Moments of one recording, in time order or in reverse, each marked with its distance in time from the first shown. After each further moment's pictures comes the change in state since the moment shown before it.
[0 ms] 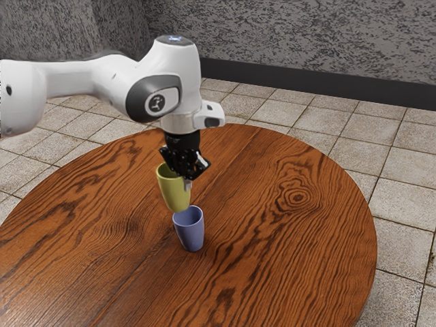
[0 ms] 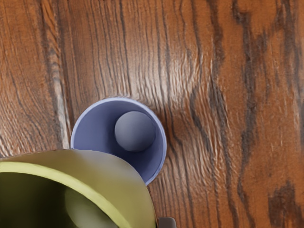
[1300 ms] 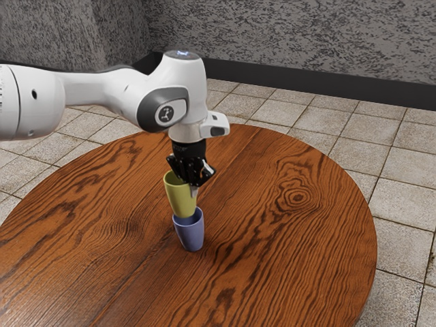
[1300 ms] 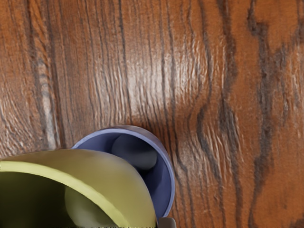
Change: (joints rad) arm -0.016 0.102 0.035 0.031 0.013 0.053 -0.010
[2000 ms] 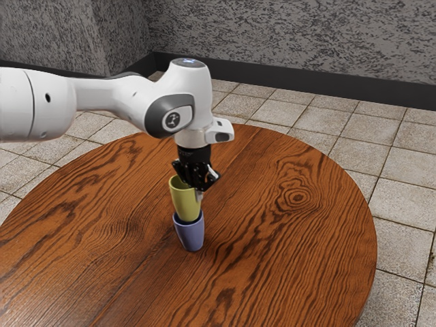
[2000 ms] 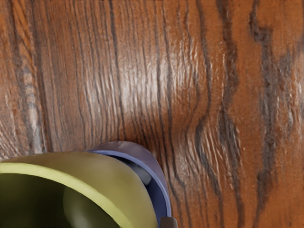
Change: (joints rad) arm -0.006 0.062 0.002 0.031 0.012 0.020 -0.003
